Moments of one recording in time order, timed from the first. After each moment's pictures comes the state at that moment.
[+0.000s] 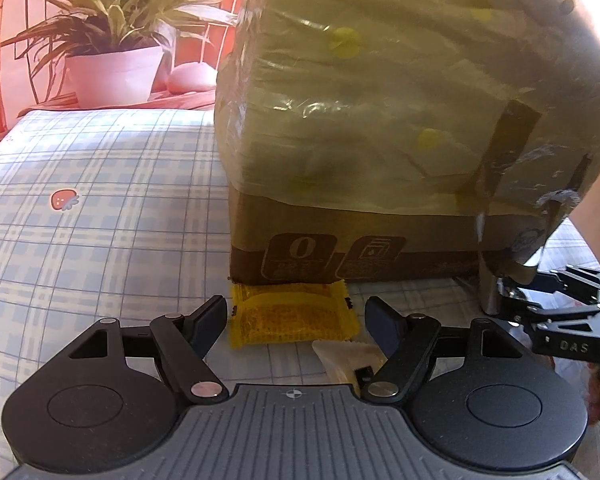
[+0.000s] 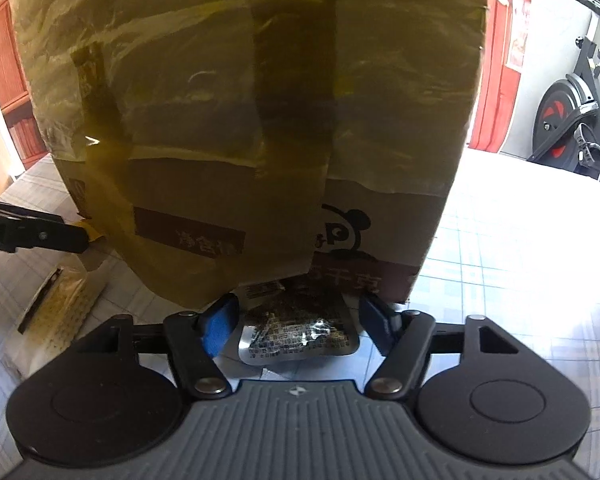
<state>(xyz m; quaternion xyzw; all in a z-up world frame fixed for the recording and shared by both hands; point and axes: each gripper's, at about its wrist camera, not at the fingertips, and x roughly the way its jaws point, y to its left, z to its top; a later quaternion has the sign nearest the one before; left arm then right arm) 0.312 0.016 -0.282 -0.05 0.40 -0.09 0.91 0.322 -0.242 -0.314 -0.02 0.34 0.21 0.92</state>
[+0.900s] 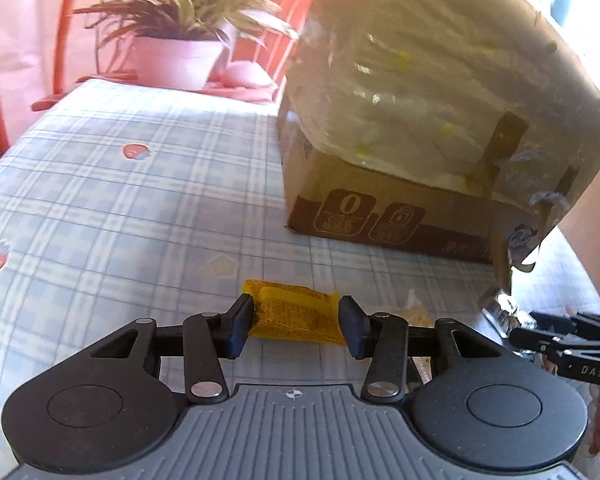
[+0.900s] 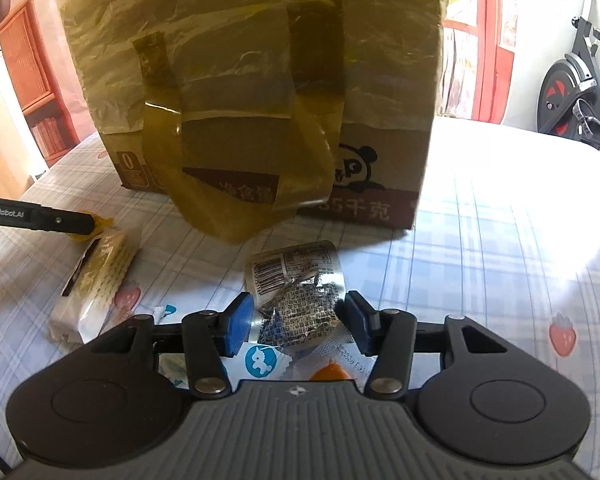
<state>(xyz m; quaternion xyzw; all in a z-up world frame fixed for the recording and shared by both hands) 0.250 0.053 -0.279 -0.11 0.38 -0.05 0.92 0.265 -0.254 -0.318 0.01 0.35 0.22 0.91</state>
